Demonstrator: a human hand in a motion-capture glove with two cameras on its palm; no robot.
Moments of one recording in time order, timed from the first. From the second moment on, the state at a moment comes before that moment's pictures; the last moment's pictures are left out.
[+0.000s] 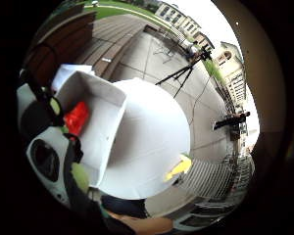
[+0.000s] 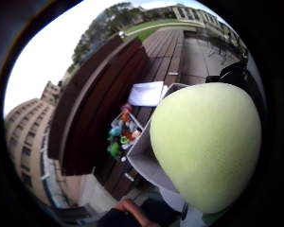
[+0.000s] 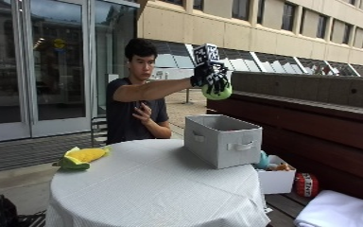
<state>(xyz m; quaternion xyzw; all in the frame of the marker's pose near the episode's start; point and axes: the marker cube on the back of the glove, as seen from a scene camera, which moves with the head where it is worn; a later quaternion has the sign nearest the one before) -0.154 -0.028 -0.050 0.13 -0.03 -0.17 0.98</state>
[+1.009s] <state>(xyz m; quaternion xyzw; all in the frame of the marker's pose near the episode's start) 0.098 0.018 -0.039 0.00 0.00 -0.08 1.00</state>
